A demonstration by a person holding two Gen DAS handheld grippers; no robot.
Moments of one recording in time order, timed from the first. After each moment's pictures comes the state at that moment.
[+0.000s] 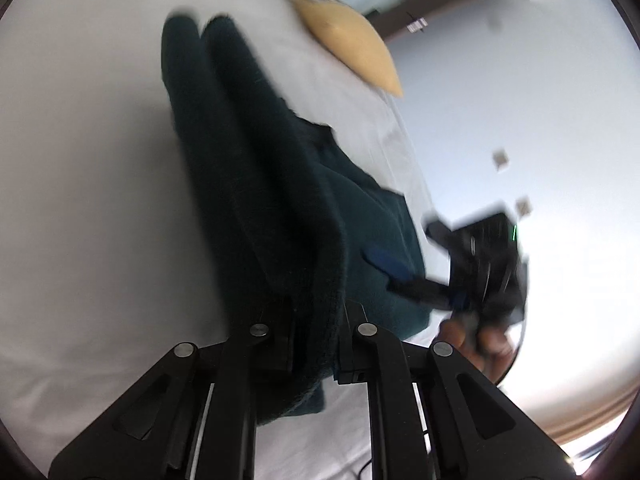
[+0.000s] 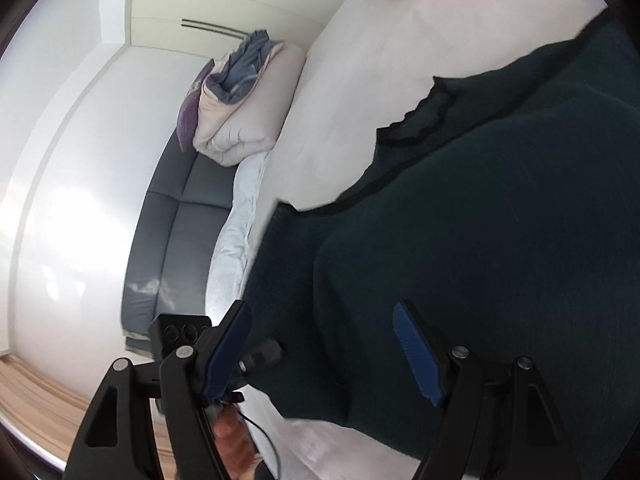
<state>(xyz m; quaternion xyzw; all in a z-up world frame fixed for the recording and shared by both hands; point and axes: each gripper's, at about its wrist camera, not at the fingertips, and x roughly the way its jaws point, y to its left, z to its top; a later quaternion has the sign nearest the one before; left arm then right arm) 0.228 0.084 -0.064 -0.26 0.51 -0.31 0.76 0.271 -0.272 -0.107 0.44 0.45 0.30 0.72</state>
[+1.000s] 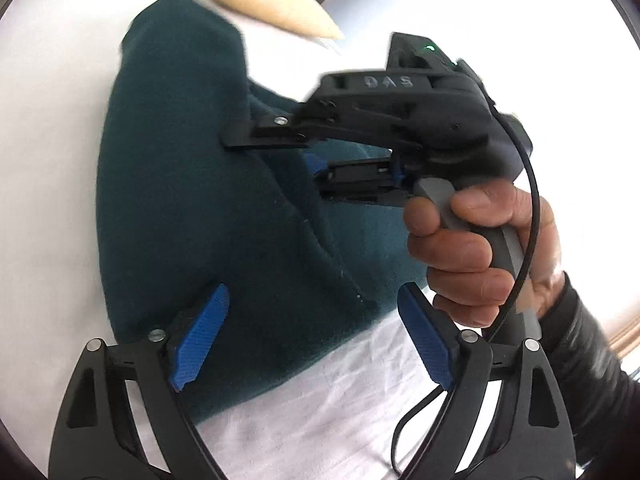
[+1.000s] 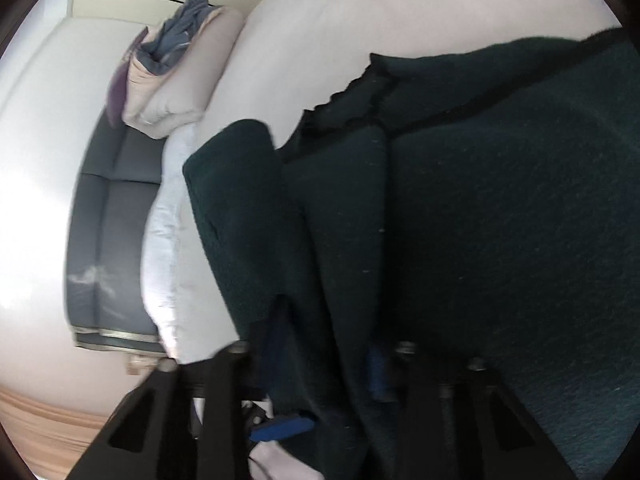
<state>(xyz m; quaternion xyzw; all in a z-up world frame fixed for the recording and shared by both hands) 0.181 -0.017 -0.076 -0.16 0.48 -0.38 0.77 0.302 -0.269 -0.130 0.35 0.55 0.21 0.72</state>
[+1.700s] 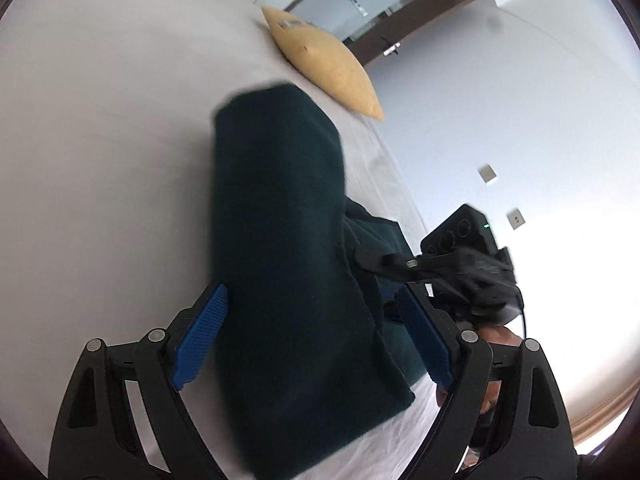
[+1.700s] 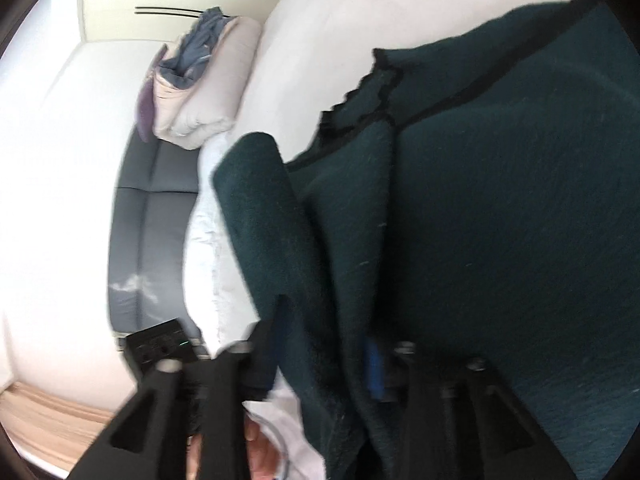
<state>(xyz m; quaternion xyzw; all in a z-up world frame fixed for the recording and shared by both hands) 0.243 0.056 -0.075 -0.28 0.43 -0.32 0.79 0.291 -0.292 -0.145 0.43 0.51 0.29 0.69</state>
